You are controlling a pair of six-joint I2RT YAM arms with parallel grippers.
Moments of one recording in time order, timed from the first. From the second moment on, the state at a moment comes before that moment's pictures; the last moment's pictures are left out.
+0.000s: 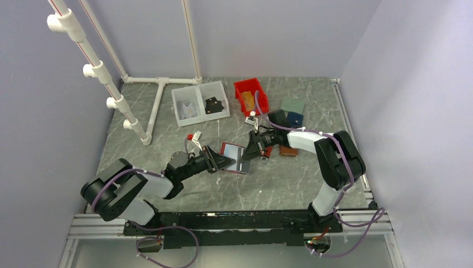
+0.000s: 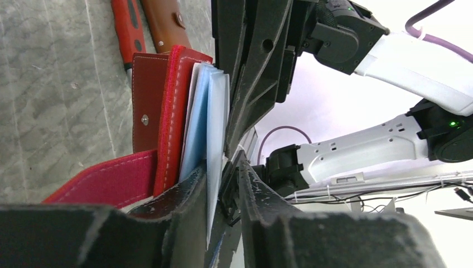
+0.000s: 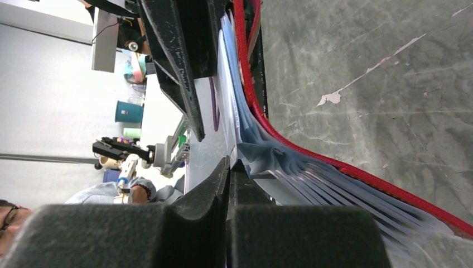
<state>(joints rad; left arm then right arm) -0.70 1.45 0.22 1.22 0.37 -1.18 0.41 1.73 0.90 -0.05 -1.38 0.28</state>
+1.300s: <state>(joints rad) -0.56 1.68 0.15 1.07 0.36 -1.23 0.39 1.89 1.02 -0.42 -1.20 -0.09</state>
